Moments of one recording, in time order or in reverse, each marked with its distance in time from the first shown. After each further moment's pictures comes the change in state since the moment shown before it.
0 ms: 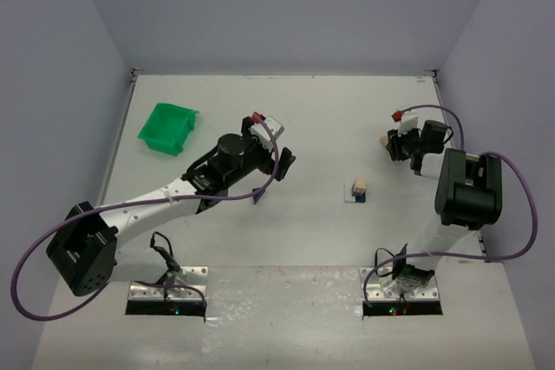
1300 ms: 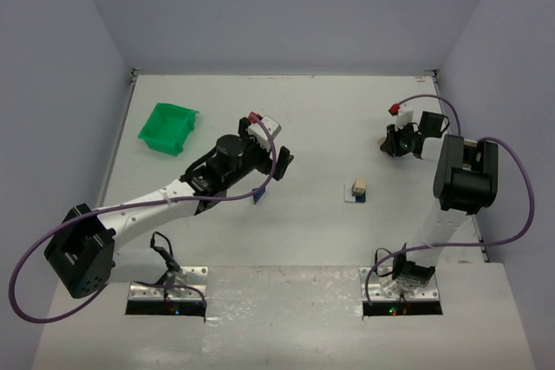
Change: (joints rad) left arm 0.000 -0.015 -0.009 -0.009 -0.033 -0.022; right arm 0.007 0.148 0.212 -0.249 -0.085 -0.009
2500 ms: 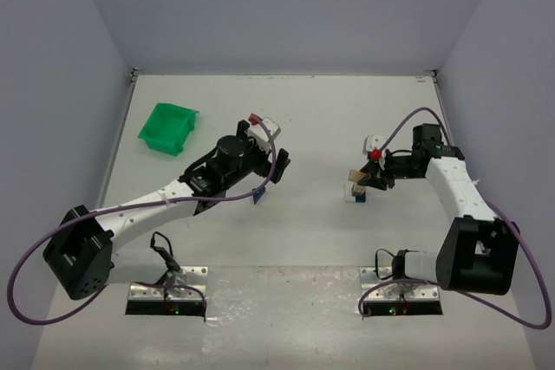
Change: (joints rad) left arm 0.000 -0.017 0.000 -0.074 -0.029 -0.003; right arm 0.138 -0.609 -0.095 -0.966 -0.460 -0.849
